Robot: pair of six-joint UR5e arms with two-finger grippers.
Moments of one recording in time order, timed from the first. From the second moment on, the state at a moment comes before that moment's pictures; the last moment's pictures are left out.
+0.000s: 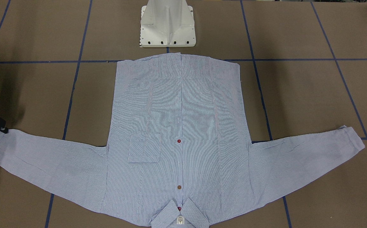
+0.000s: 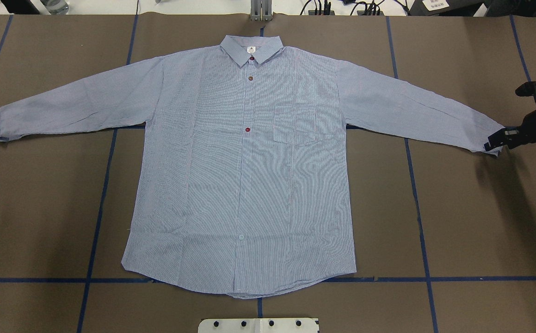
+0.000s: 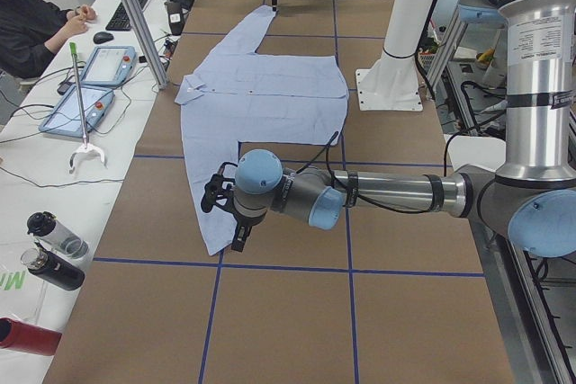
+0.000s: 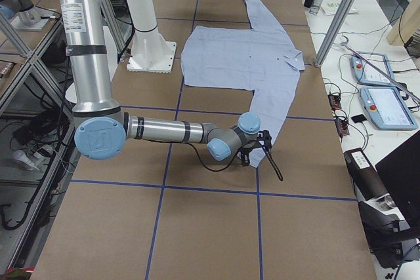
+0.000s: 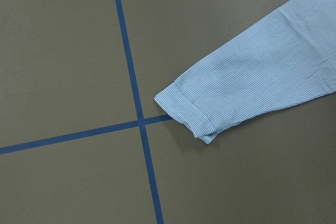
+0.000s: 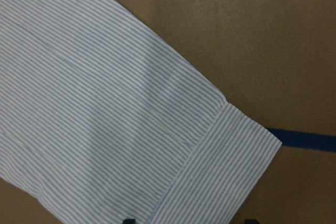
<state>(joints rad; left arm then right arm) -1.56 -1.48 -1.69 -1.90 -2.44 -0.06 1.12 -1.47 1.31 -0.88 2.29 0.57</state>
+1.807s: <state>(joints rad) -1.57 -1.47 -1.72 -1.90 -2.44 -0.06 1.13 -1.47 1.34 -0.89 2.29 0.56</state>
